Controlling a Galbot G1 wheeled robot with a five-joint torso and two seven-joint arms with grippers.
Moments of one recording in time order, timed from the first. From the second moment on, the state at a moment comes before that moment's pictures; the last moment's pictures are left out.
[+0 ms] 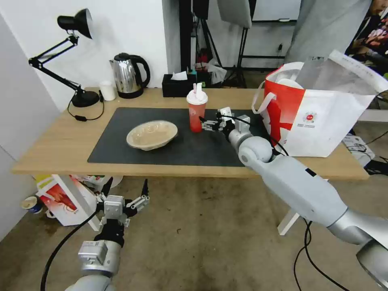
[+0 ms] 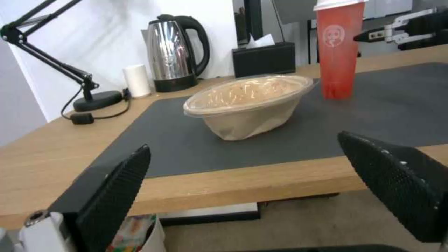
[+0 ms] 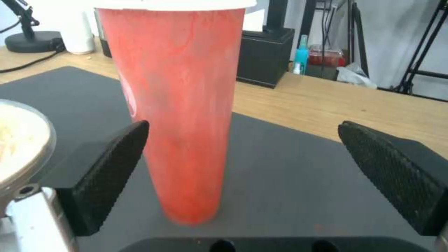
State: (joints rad) left arm 1.80 -1.50 -0.55 -2.30 0.00 0.00 0.00; right arm -0.37 1.03 -0.34 1.47 0.82 -0.18 0.20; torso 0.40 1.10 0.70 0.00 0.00
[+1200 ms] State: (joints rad) left arm 1.80 -1.50 -0.55 -2.30 0.00 0.00 0.00; right arm -0.27 1.16 -0.40 1.23 0.79 -0.13 0.14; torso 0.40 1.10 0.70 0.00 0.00
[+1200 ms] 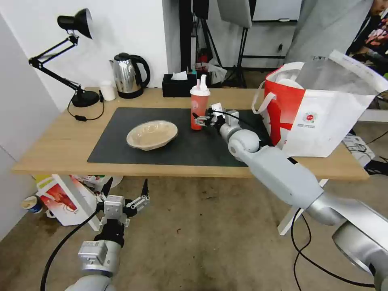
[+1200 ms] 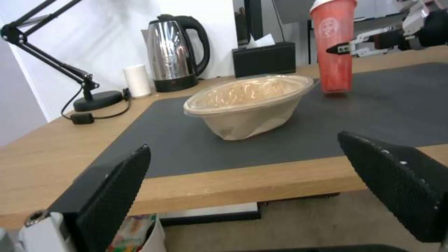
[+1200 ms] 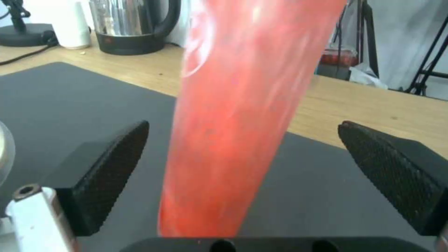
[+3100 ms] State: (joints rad) left arm 1.80 -1.50 -0.55 -2.30 0.00 0.00 0.00; right arm -0.30 1.08 -0.37 1.38 0.84 -0.14 0.11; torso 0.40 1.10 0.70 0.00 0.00
